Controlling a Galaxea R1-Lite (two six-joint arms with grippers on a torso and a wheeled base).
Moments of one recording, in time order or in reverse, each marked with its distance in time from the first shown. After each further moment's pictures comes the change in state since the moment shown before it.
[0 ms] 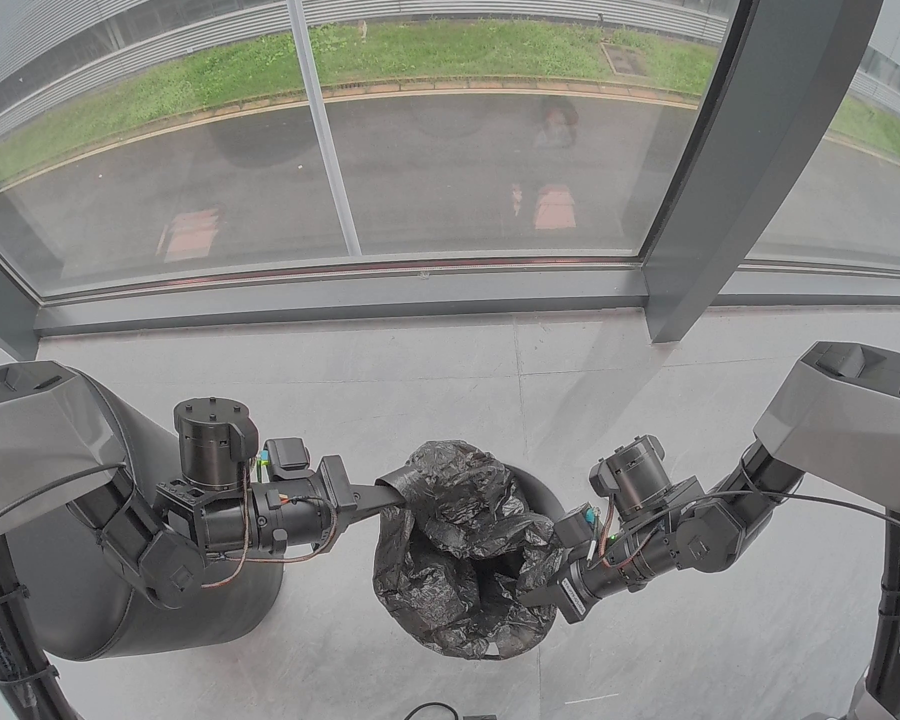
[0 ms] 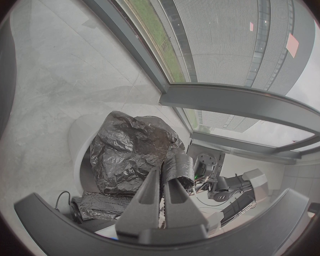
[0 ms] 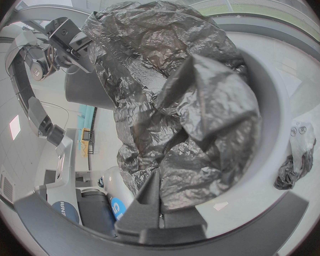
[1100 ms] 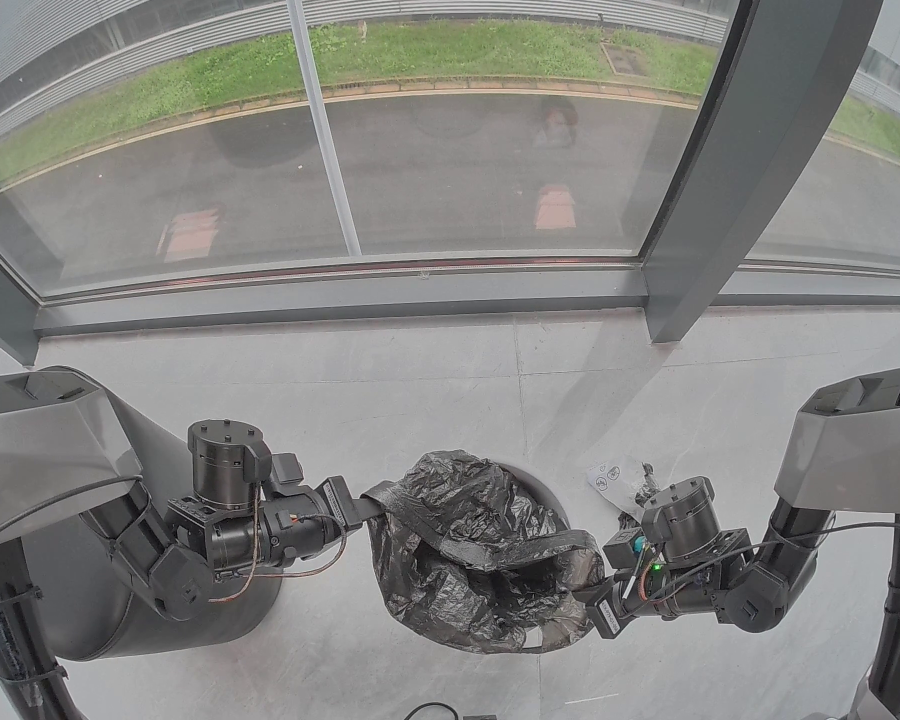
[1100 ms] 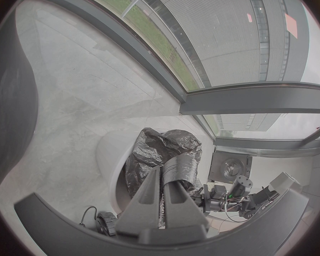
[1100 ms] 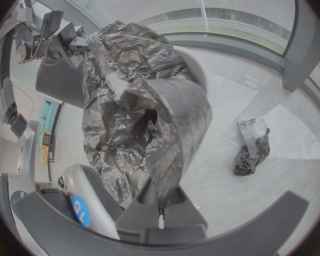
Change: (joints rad) left arm -0.016 0.040 0.031 0.012 0.243 0.150; right arm -0.009 -0.027 0.386 -0.509 -0.343 0.010
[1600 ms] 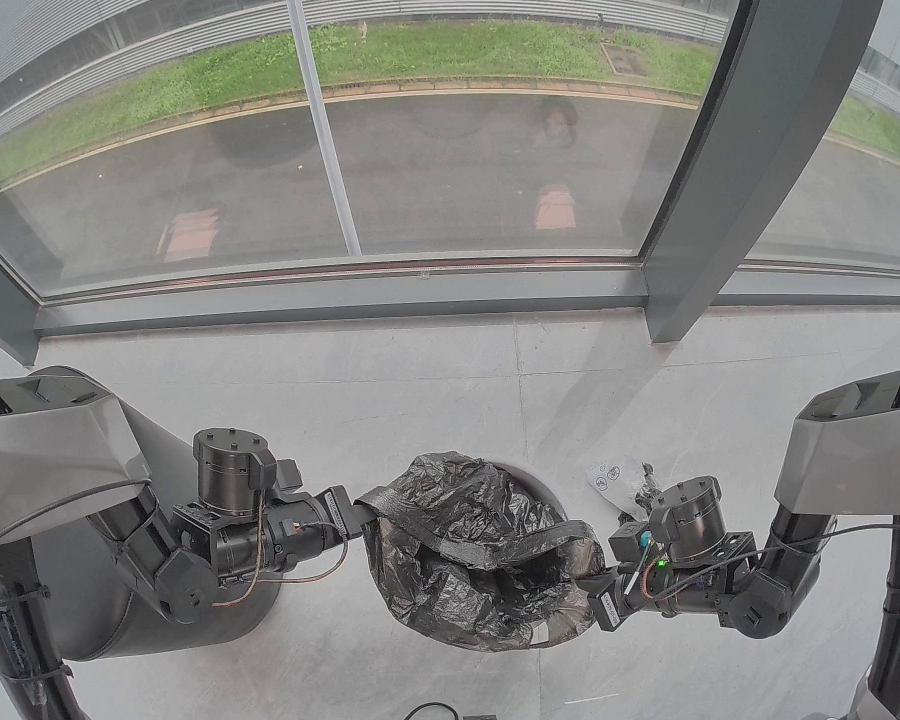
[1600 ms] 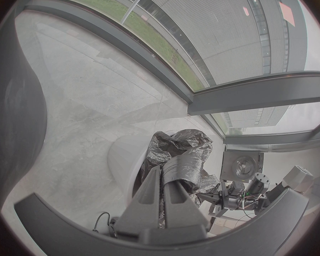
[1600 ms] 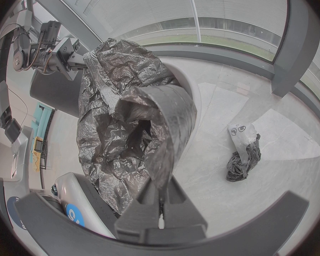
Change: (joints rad) left arm 0.001 0.026 0.005 0.003 0.076 0.084; right arm 0.000 0.005 0.038 -0.125 -0.056 0.023
